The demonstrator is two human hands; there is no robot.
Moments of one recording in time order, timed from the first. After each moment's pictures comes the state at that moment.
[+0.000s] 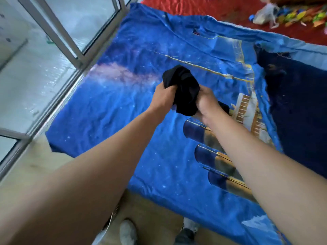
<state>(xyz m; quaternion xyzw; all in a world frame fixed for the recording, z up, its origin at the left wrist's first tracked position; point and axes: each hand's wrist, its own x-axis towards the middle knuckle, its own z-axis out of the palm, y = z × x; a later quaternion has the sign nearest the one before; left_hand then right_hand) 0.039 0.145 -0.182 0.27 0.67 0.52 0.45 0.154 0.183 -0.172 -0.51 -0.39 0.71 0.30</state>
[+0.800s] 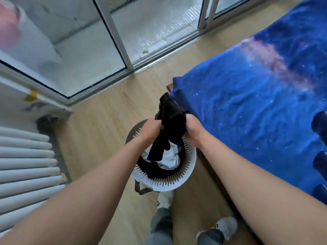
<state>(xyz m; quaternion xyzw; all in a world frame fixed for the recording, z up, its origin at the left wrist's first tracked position) -0.241 -0.329 -0.259 0.00 0.82 0.42 0.39 -0.178 -0.194 -0.266 -0.41 -0.40 0.82 -0.10</state>
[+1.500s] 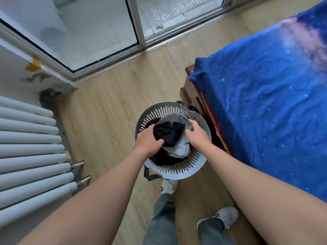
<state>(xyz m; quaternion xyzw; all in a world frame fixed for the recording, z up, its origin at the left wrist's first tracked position) -0.209 -0.444 -0.349 0.01 0.88 0.23 0.43 -0.145 -0.244 -0.375 -0.39 -0.74 0.48 -0.25</state>
